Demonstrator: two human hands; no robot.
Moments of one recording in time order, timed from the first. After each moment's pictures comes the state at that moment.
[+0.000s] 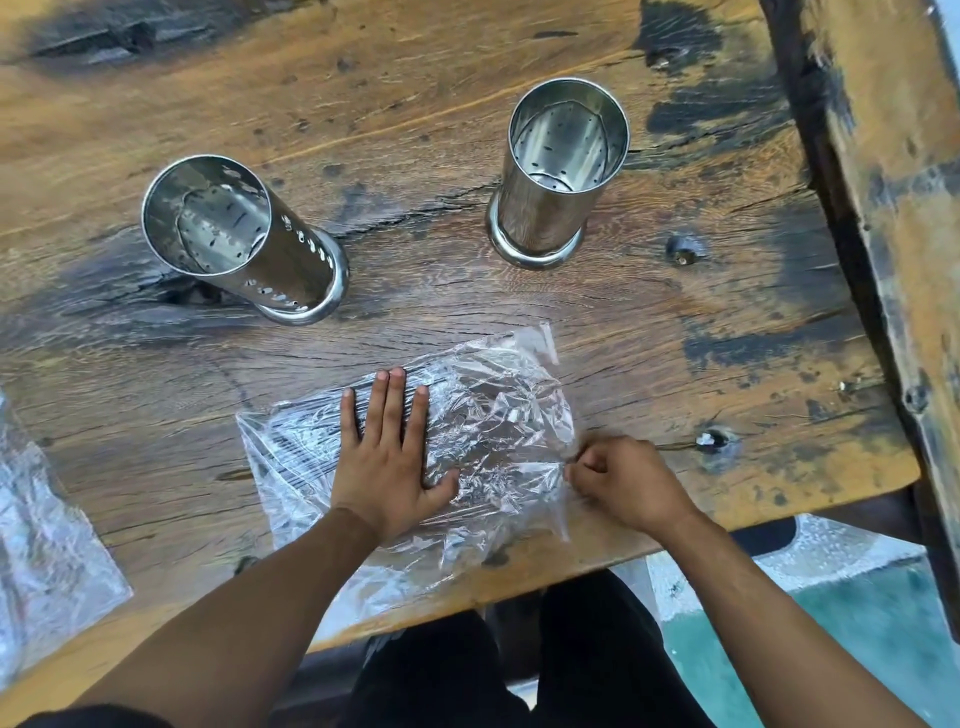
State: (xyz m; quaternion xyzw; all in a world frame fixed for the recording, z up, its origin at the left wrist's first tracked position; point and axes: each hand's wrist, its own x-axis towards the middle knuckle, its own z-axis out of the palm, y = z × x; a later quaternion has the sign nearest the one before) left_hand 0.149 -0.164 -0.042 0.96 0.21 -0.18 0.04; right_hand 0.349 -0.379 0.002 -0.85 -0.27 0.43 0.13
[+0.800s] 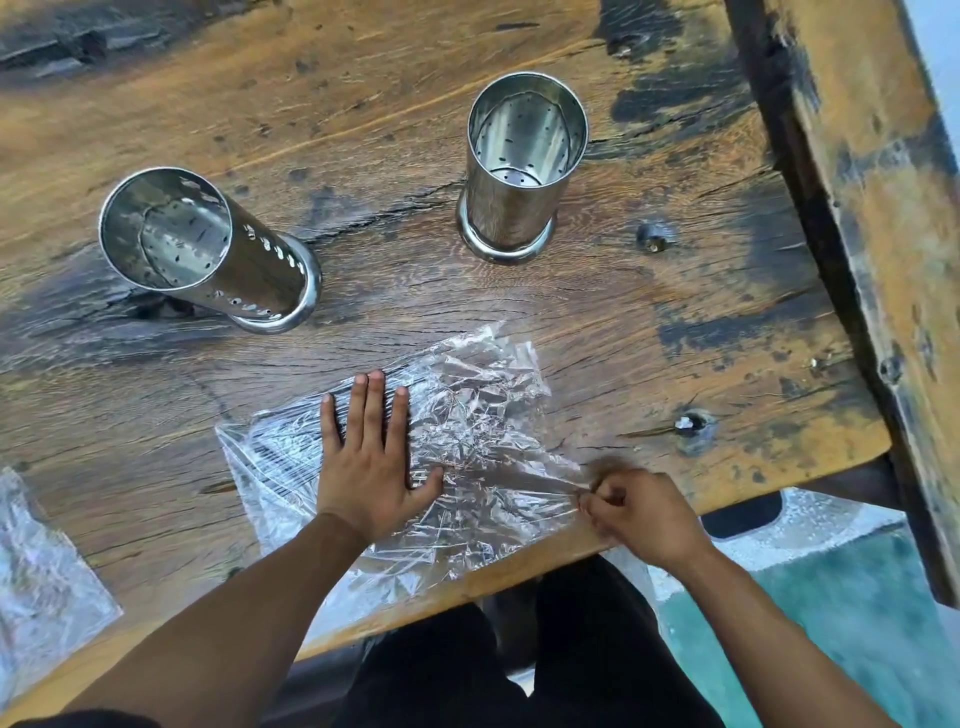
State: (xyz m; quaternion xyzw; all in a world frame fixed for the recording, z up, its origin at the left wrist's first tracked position) left_hand 0.151 -0.164 -0.040 0.96 0.21 -0.19 0.05; right_hand 0.331 -0.430 0.013 -0.86 -0.17 0.46 0.13
